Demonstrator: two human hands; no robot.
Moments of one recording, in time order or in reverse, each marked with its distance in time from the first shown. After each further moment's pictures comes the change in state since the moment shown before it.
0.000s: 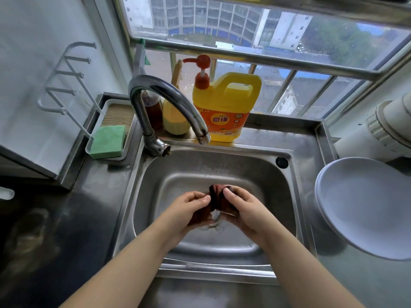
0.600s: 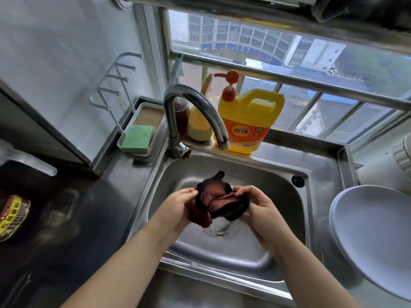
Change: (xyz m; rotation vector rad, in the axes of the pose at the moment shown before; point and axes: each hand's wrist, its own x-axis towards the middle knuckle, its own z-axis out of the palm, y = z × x) left_hand -0.029 0.011 -0.015 -0.250 0.106 0.163; right_hand -0.014 -0.022 0.006 -0.010 -0.122 -0.263
